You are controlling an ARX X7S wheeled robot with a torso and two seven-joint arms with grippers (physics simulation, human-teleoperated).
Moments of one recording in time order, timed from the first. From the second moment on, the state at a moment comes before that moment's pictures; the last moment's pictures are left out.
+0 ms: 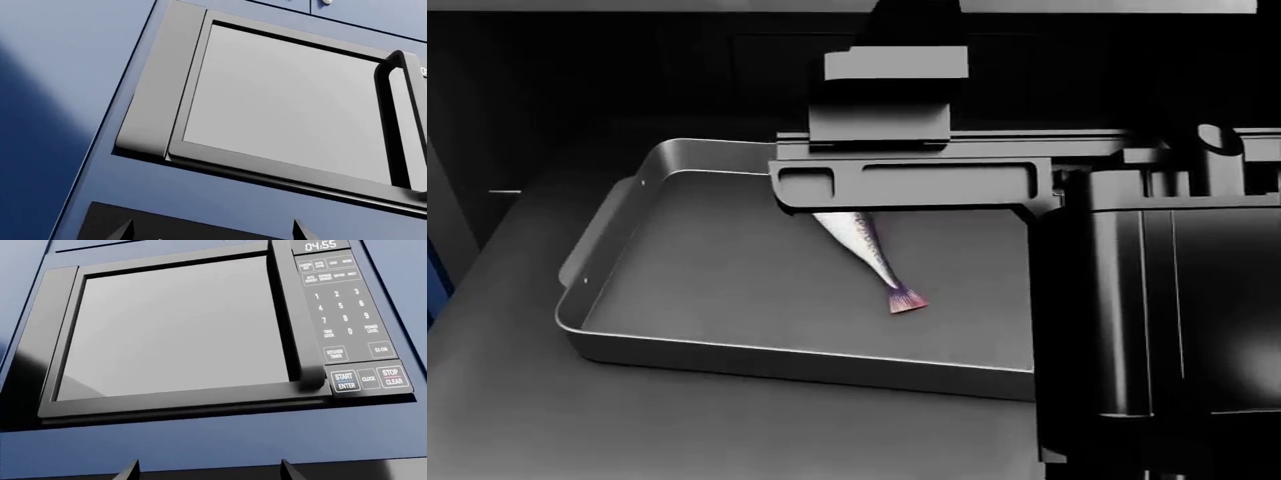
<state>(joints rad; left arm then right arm) -0.92 -0.57 0.17 1.02 -1.09 -0.63 -1.04 1.01 0.51 -0.17 -0.97 1.05 0.80 0.93</state>
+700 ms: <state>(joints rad) -0.94 -0.69 0.23 1.04 -1.13 -0.50 -1.14 1.23 0.61 -0.33 -0.45 1.09 0.89 0.46</state>
